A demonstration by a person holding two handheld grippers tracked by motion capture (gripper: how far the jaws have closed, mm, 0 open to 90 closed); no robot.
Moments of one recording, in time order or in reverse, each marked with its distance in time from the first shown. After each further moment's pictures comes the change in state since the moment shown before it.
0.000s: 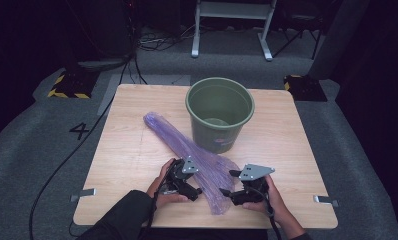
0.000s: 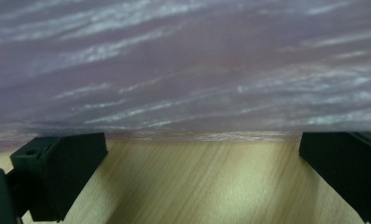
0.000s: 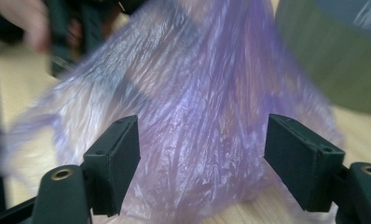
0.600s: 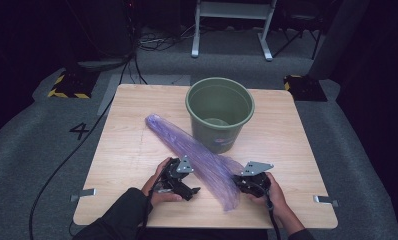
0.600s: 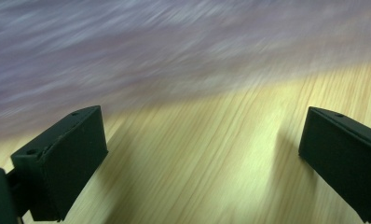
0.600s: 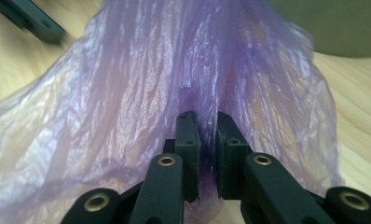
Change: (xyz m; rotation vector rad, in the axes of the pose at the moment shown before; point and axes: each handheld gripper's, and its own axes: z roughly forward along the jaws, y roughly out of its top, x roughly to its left) left arm 0.013 -0.012 -0.011 -0.006 -0.032 0.025; right arm -0.033 -0.028 0.014 0.087 -0.050 0.023
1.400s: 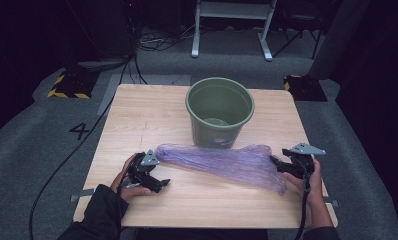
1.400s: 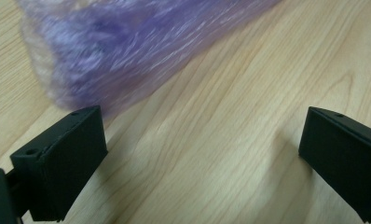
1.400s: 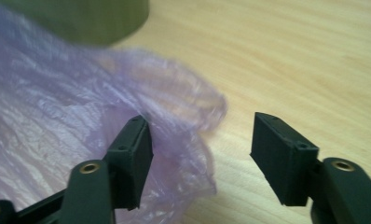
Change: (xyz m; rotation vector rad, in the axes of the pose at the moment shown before) left arm 0.054 -0.055 -0.053 0.003 0.088 -0.087; right arm -0.101 -0.037 -0.076 -0.099 -0.378 0.289
